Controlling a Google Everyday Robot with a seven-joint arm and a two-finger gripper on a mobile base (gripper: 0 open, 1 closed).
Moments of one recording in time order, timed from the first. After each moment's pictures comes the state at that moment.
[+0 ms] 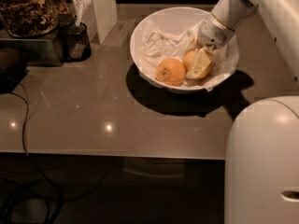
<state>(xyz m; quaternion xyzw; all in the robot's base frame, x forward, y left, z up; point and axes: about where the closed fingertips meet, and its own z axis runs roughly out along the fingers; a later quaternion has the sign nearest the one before) 0.651 -0.136 0.863 -0.67 0.70 0.17 0.18</state>
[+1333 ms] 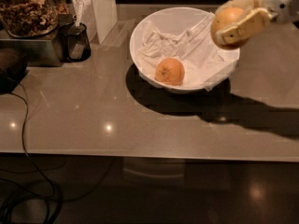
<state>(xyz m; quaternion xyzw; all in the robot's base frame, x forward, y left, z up) 0.581 -0.177 1.023 -0.54 0.67 0.25 0.43</state>
